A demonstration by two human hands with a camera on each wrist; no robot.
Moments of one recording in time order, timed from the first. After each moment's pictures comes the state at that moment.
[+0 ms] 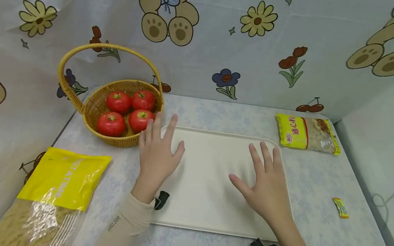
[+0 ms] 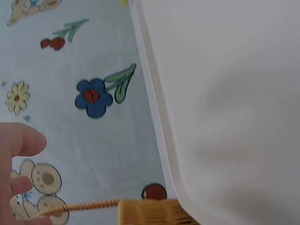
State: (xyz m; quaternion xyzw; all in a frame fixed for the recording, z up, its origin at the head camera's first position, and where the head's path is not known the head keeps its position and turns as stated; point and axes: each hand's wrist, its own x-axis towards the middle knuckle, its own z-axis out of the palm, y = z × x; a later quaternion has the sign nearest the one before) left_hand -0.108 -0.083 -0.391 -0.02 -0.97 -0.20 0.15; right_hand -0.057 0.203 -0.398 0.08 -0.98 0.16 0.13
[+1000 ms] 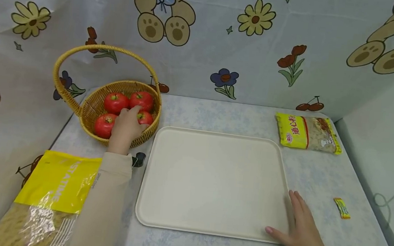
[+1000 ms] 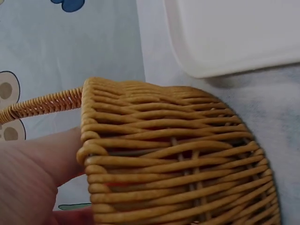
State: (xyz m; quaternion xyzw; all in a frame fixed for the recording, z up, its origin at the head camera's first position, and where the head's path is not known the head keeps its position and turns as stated) left_hand -0.194 -0.174 -0.373 0.06 -0.97 -0.23 -0.06; right_hand 0.020 0.307 -0.456 0.00 -0.96 0.28 -0.03
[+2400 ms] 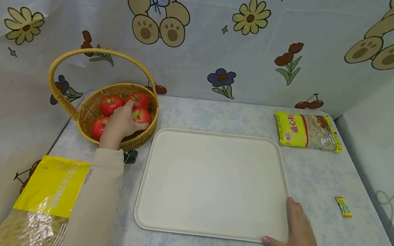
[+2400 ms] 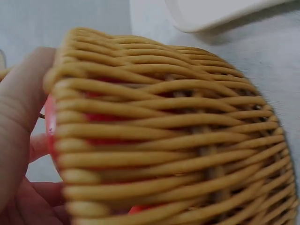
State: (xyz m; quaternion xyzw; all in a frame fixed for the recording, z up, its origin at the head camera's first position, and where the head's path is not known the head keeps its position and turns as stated) left_hand -0.214 -0.191 -0.370 0.03 -0.96 -0.25 -0.09; right_hand 0.036 0.314 -0.491 0.03 -0.96 0.28 -0.02
